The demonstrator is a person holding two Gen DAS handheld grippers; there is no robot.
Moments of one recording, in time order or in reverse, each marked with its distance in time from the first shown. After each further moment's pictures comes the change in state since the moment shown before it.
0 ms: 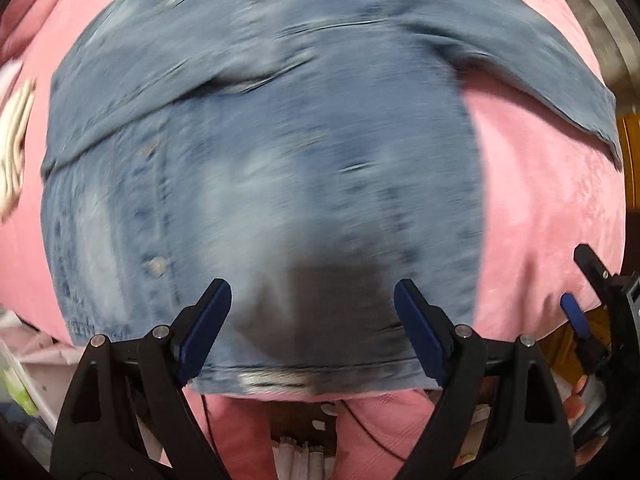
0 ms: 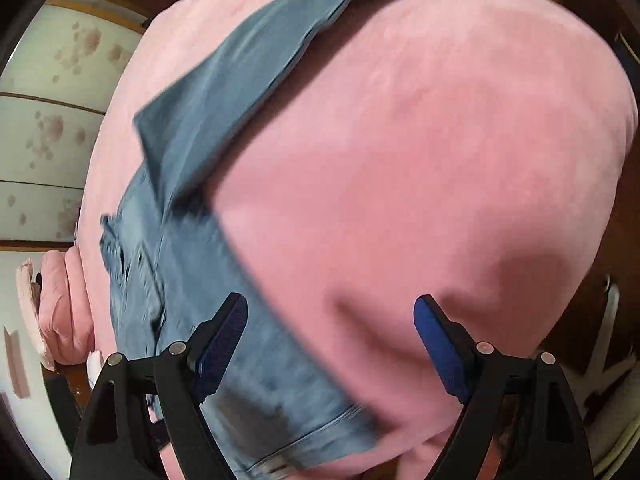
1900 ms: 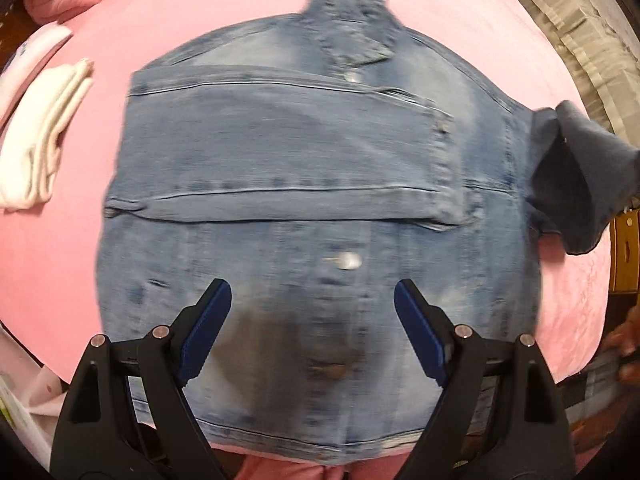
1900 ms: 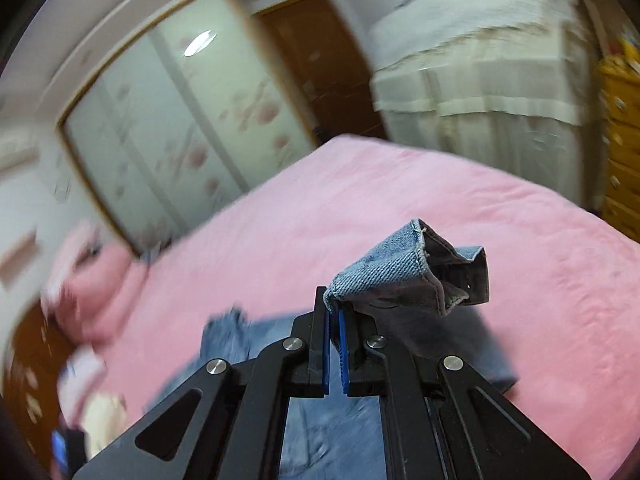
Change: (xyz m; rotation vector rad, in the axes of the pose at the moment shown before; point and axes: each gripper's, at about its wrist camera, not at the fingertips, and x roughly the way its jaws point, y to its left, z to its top) left arm -0.019 0.247 0.063 -0.190 -0.227 -0.097; right arm 0.017 0.354 0.049 -0.536 -0.639 0.231
